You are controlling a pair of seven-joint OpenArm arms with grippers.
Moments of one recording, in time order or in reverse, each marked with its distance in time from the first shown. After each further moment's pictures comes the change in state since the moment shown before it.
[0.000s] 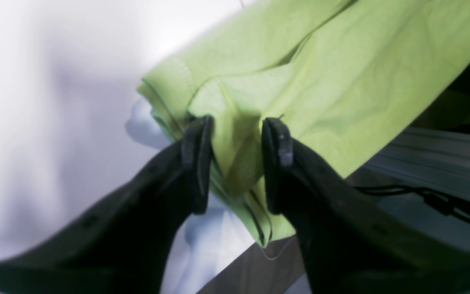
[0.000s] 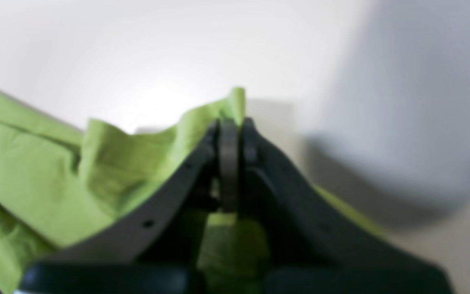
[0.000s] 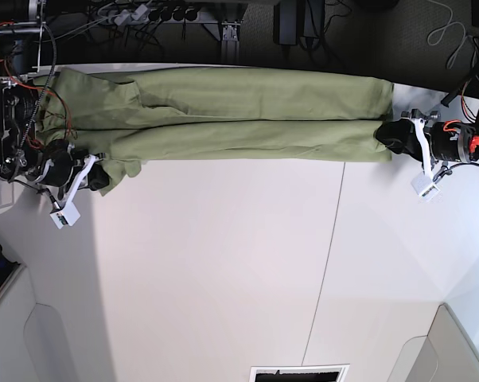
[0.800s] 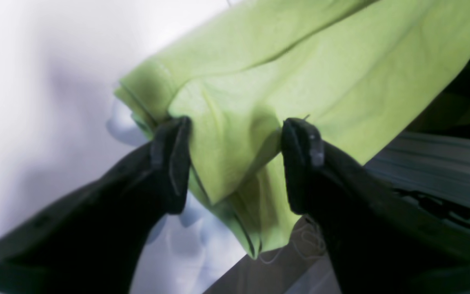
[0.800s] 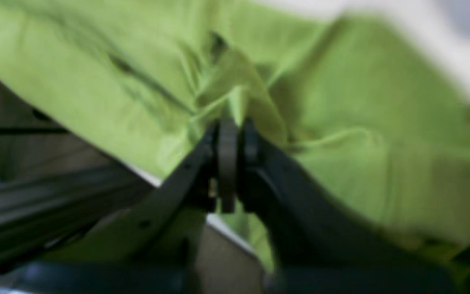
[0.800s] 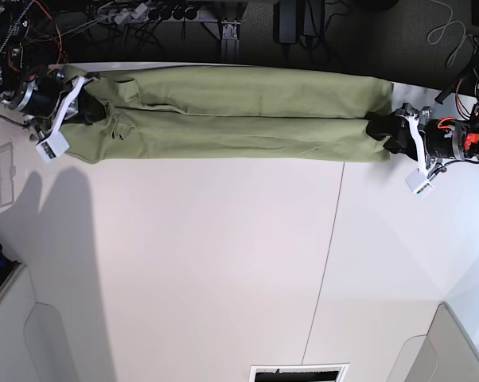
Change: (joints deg) left arm 0.0 1.6 0.0 0.0 0.2 0.0 0.0; right arm -26.5 0.0 13.8 29.5 11.3 1.1 -11.3
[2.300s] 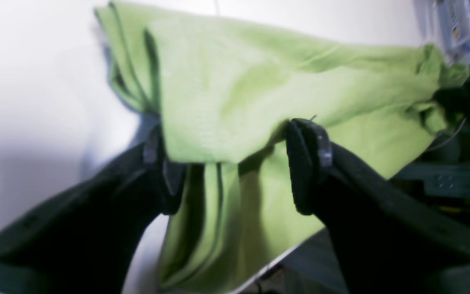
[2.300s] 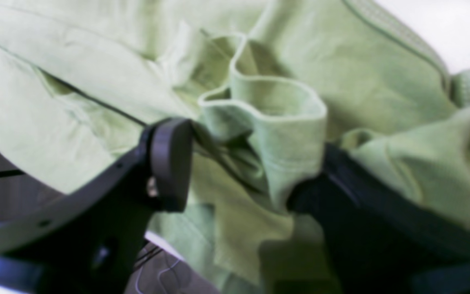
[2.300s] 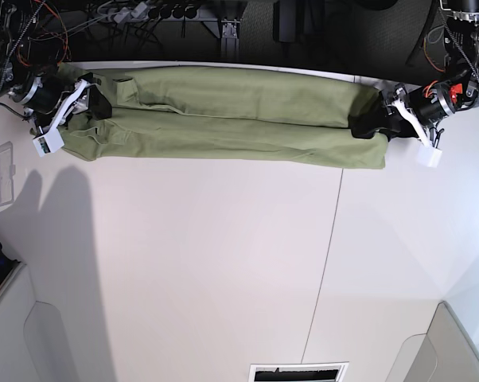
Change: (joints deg) left arm 12.4 19.1 -21.3 0.2 5.2 -0.7 -8.8; right arm 0.2 -3.2 0.8 -8.9 -7.8 -0.4 10.1
